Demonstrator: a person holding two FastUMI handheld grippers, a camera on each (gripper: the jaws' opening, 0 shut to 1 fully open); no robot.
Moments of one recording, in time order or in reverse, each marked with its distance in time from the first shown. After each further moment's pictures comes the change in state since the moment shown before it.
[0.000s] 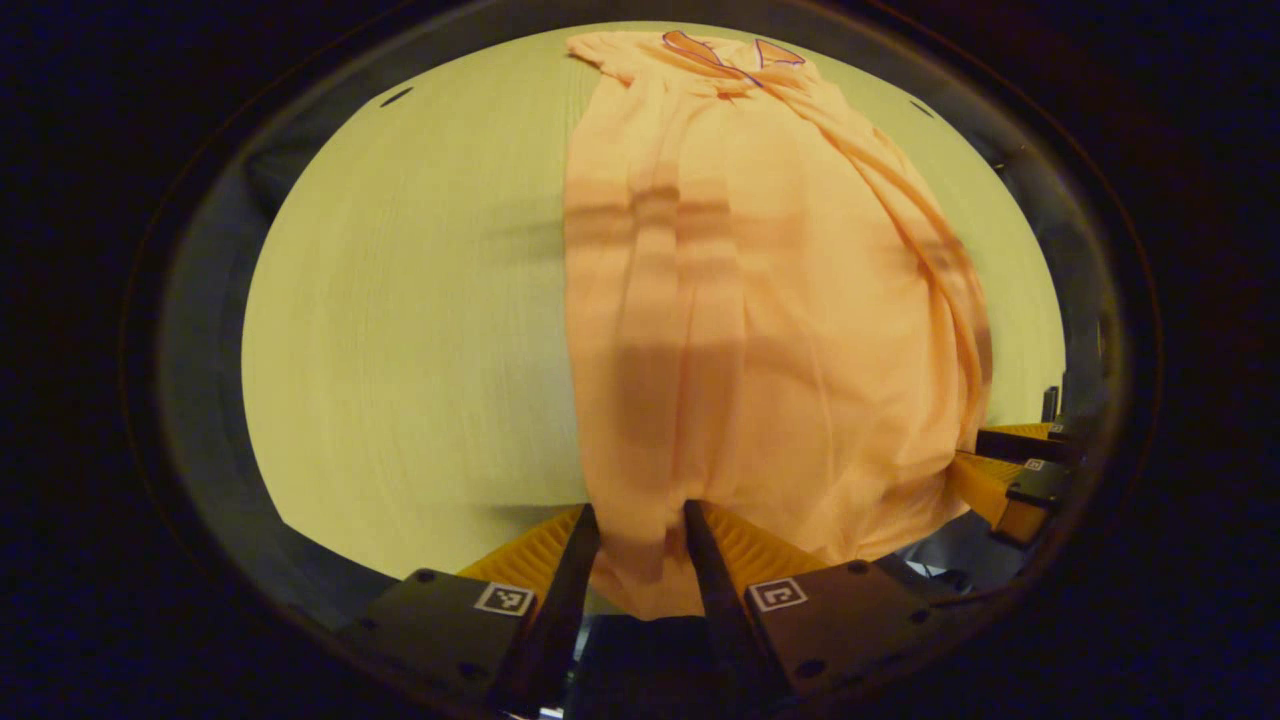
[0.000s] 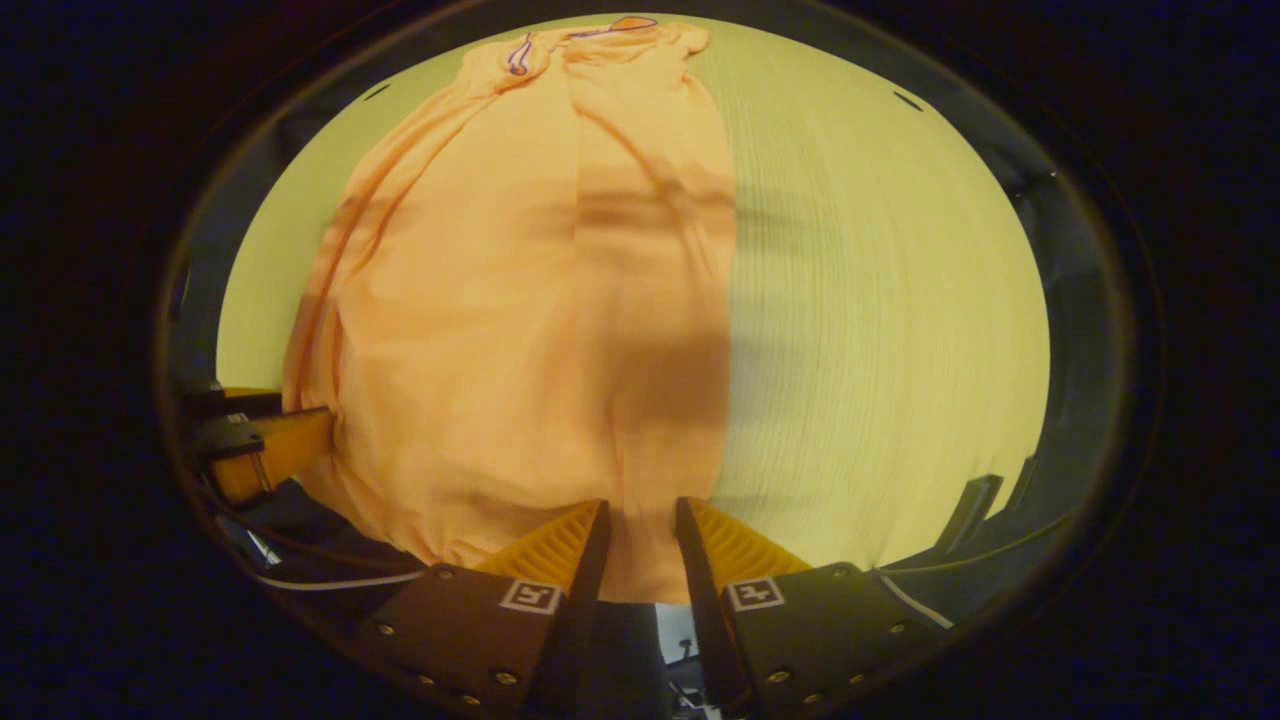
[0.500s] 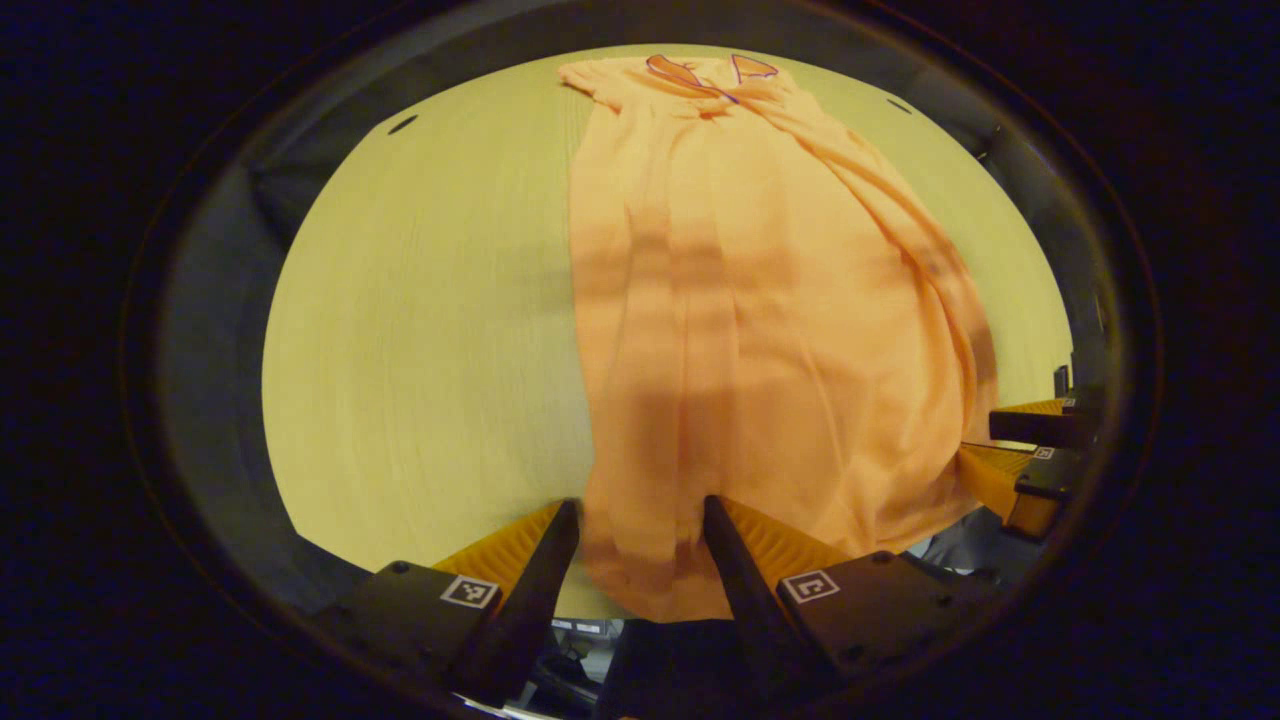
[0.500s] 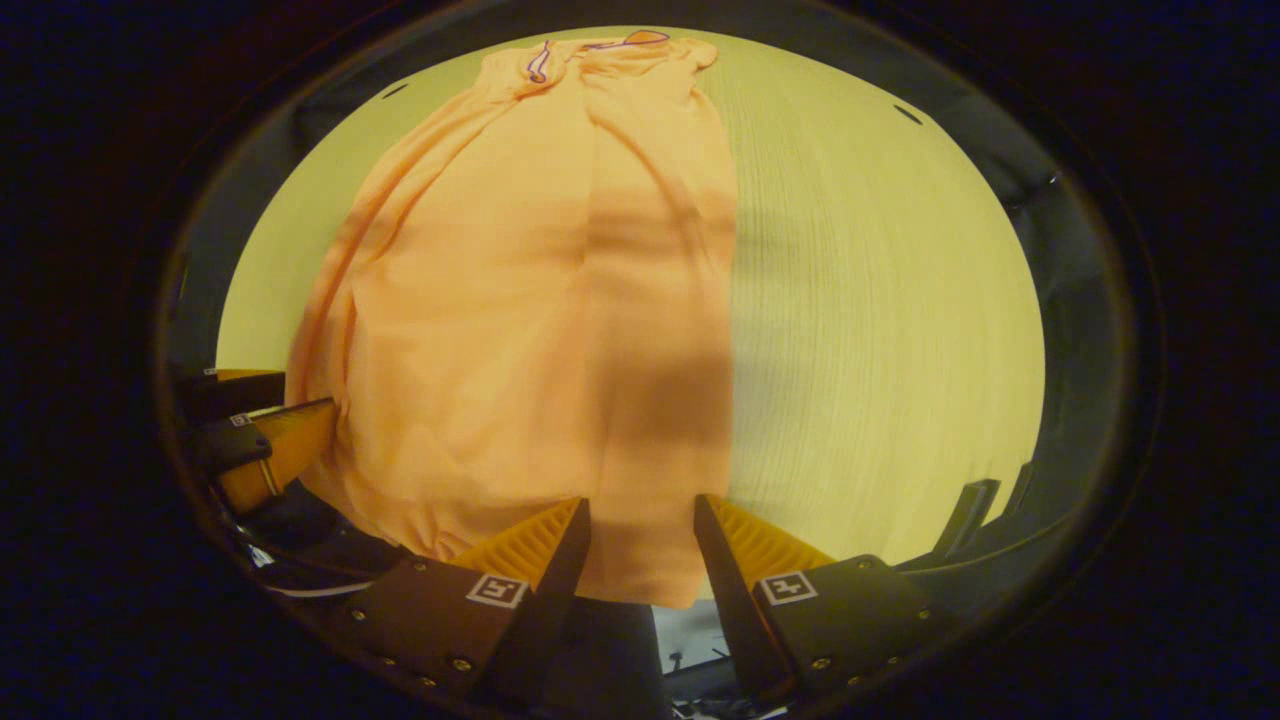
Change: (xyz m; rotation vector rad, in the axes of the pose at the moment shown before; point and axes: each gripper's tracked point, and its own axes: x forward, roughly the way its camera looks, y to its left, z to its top) left arm 0.008 0.007 -0.001 0.009 -0.072 0.046; right arm -0.001 -0.003 -0.007 -0.051 -0.036 -0.007
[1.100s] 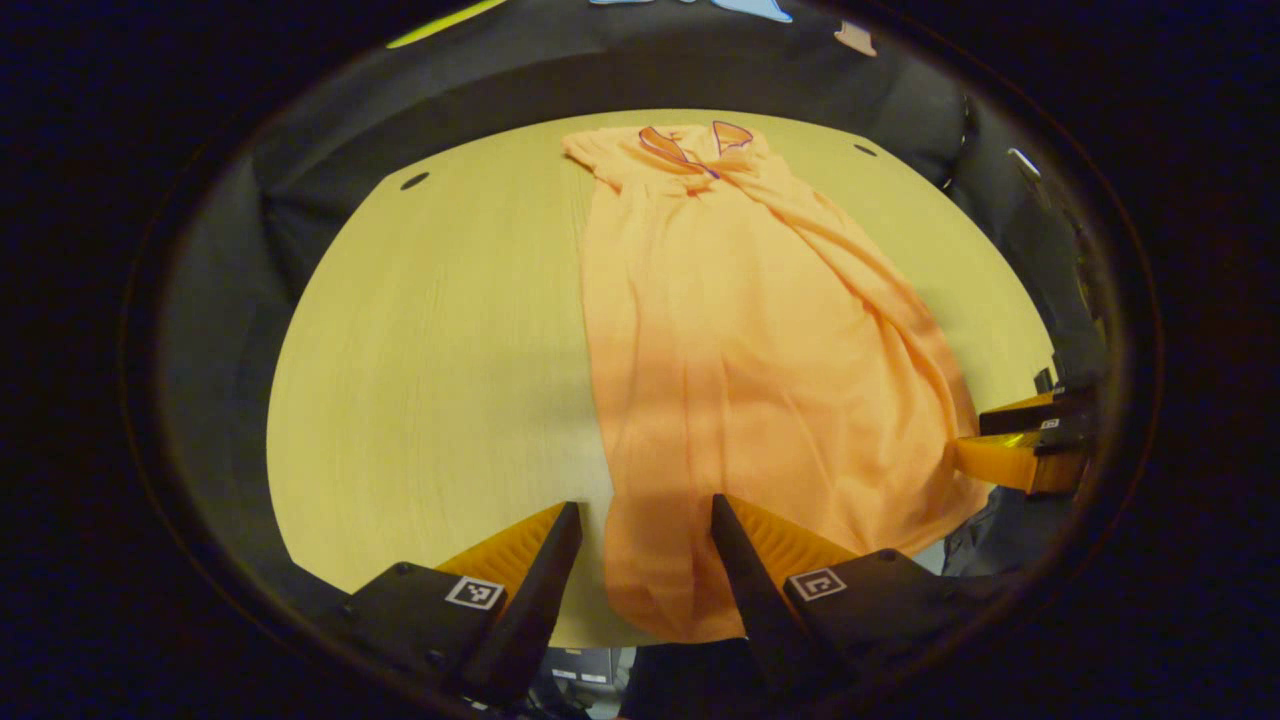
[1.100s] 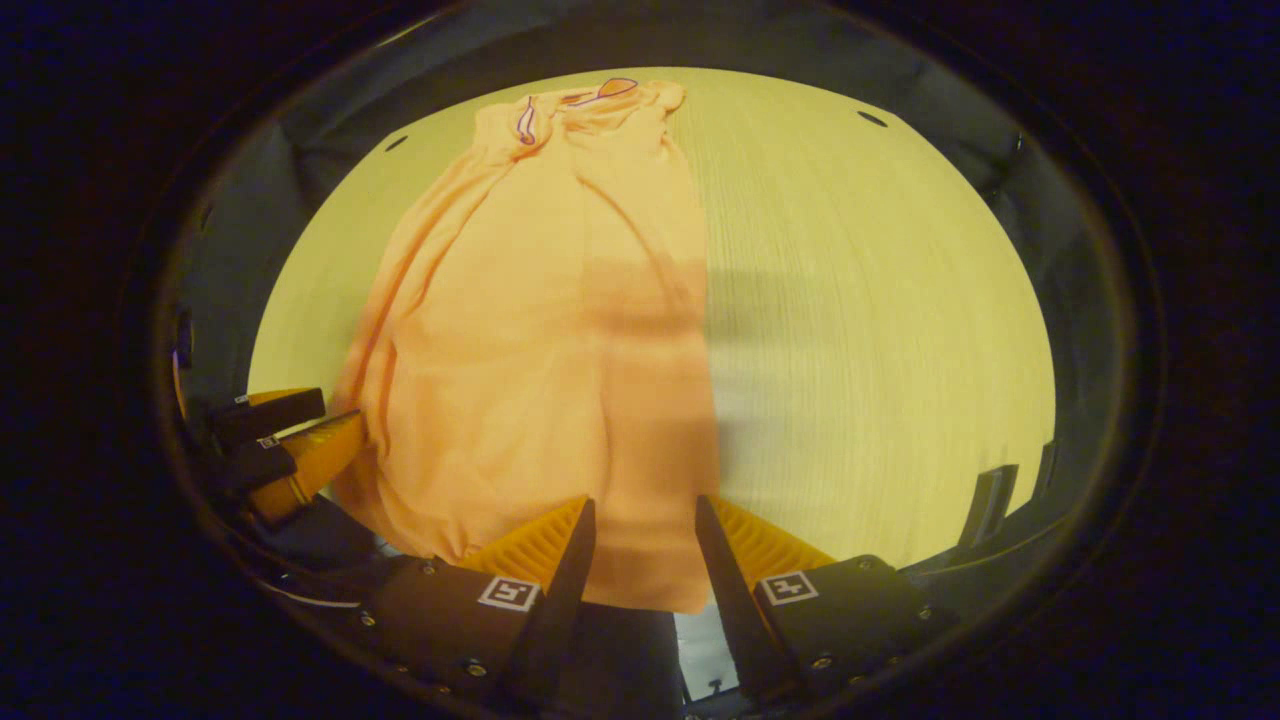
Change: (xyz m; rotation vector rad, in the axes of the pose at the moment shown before) left arm -0.016 0.005 0.005 0.059 -0.270 -0.038; right arm -0.014 0.001 0.005 0.060 -0.173 0.070
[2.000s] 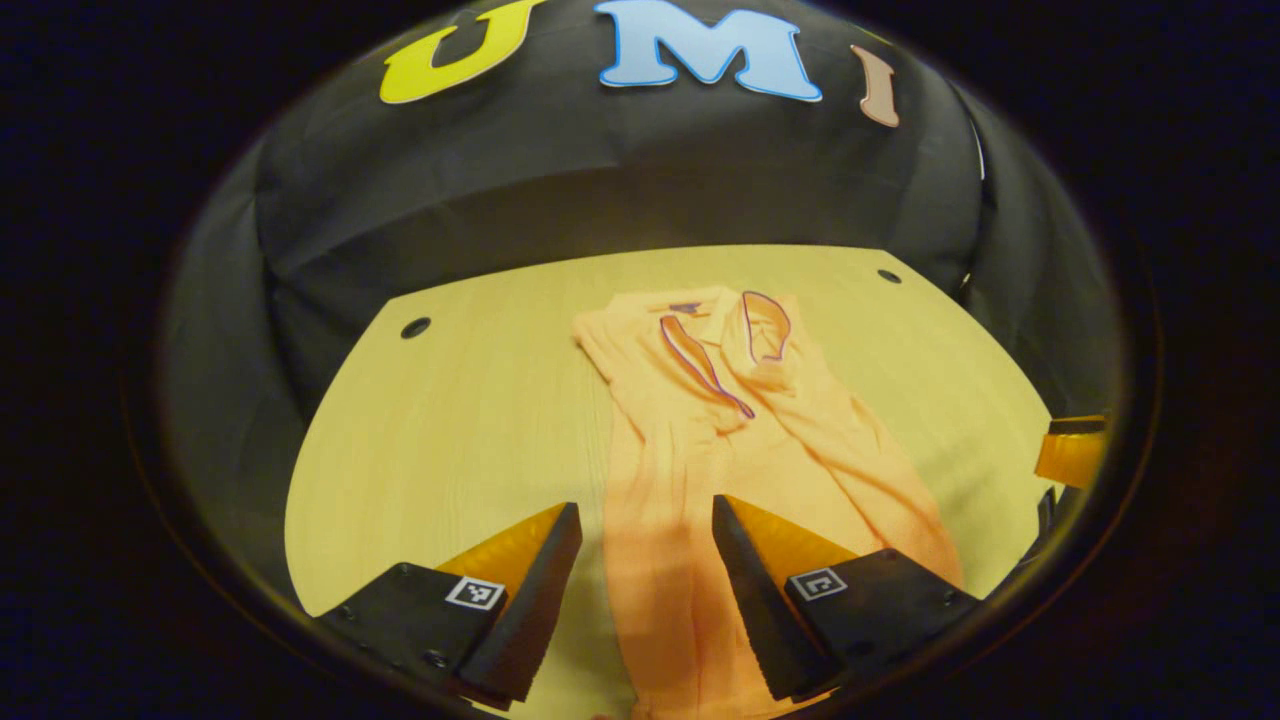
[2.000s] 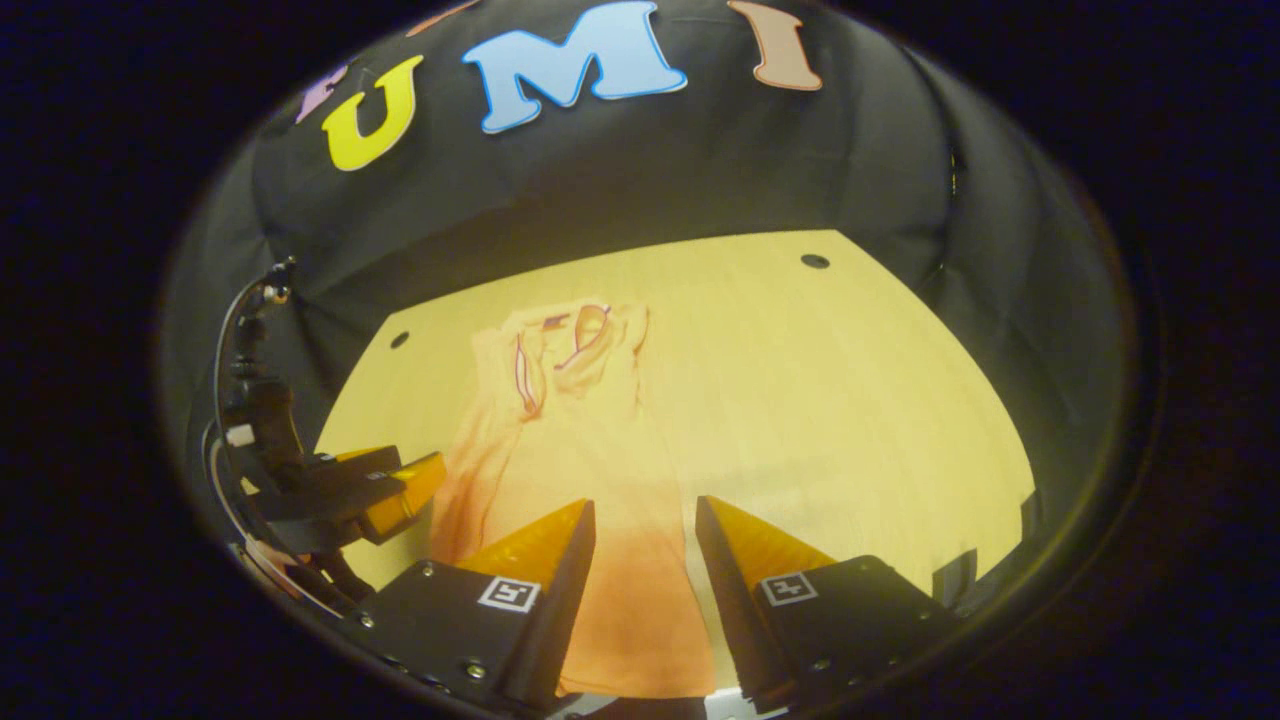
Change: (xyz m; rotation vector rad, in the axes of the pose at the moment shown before) left arm 0.001 0.013 0.194 -0.004 -0.389 0.008; right arm -0.064 -0.006 0.122 0.160 -0.496 0.018
